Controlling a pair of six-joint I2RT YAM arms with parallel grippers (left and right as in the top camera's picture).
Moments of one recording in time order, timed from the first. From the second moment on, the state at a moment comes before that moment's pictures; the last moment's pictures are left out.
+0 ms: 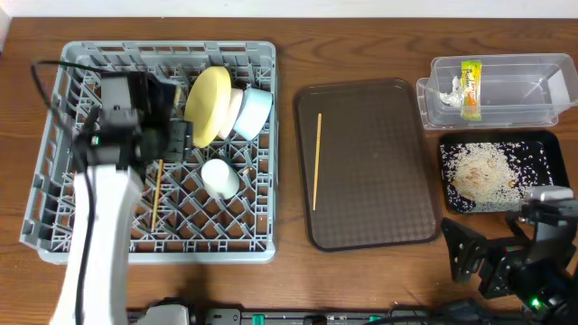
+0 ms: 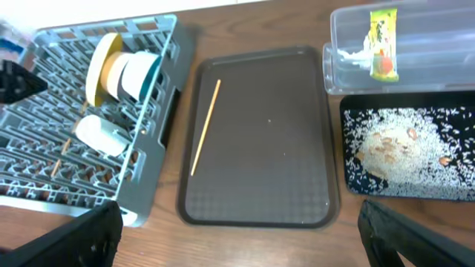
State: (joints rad) left arm 0.04 1.33 1.25 -0.91 0.02 0.19; right arm 0.26 0.70 1.47 -1.40 -0.08 0.28
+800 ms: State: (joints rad) left arm -0.58 1.62 1.28 -0.68 0.04 -0.08; right arm 0.26 0.70 1.50 -1.41 -0.08 0.28
